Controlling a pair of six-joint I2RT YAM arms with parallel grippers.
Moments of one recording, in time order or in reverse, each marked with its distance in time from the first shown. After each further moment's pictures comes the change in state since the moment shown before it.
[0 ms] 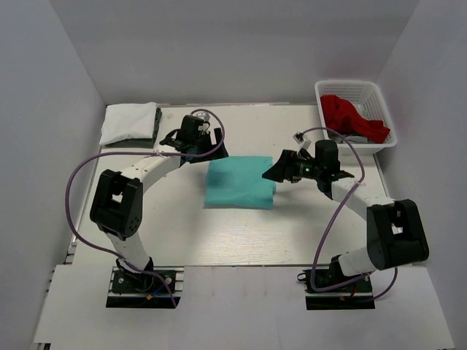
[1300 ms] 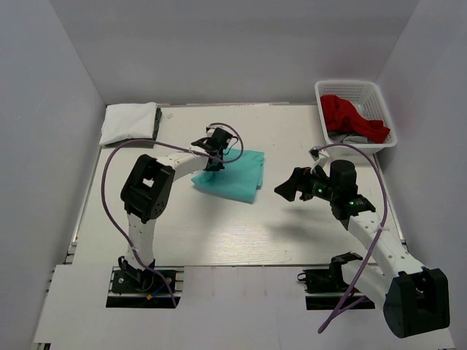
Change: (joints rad) left arm -0.150 0.279 0.125 -0.112 -0.499 0.029; right arm 0.004 -0.495 -0.226 -0.251 0.198 -0.112
